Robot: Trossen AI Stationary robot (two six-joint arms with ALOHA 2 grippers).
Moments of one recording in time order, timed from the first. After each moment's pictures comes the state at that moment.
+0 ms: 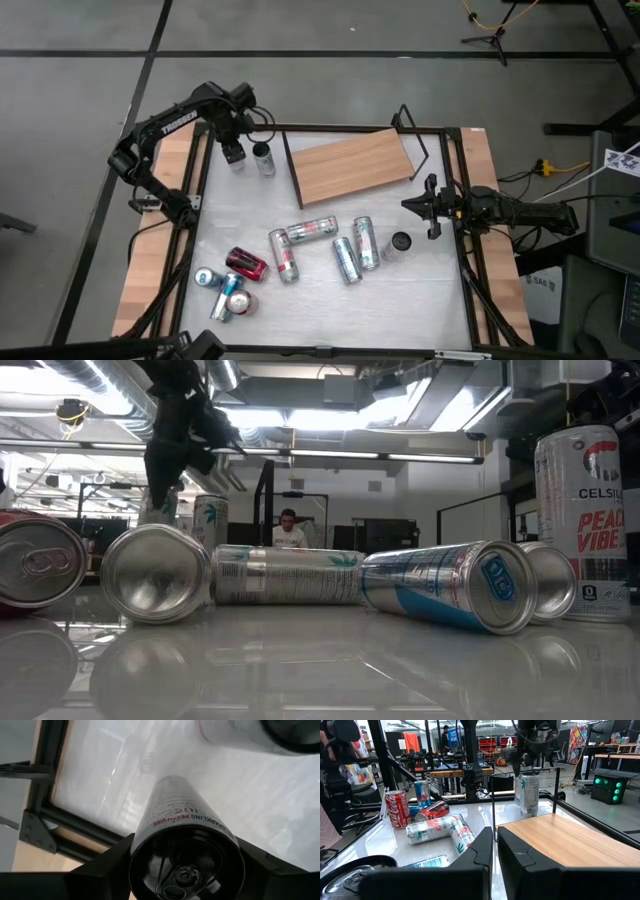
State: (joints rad) left arm 0.88 1.53 1.33 -1.40 -0.08 0.37; right arm 0.01 0.00 0.01 0.03 0.03 0.05
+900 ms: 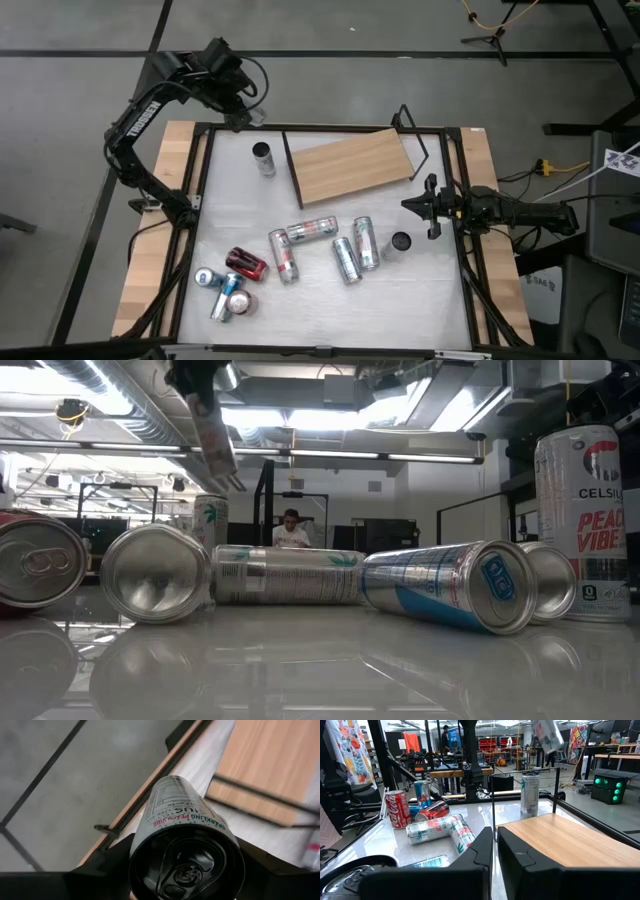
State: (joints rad) left arm 0.71 1.52 2.04 -1.57 -0.16 0.05; right arm 0.01 0.00 0.01 0.03 0.03 0.05
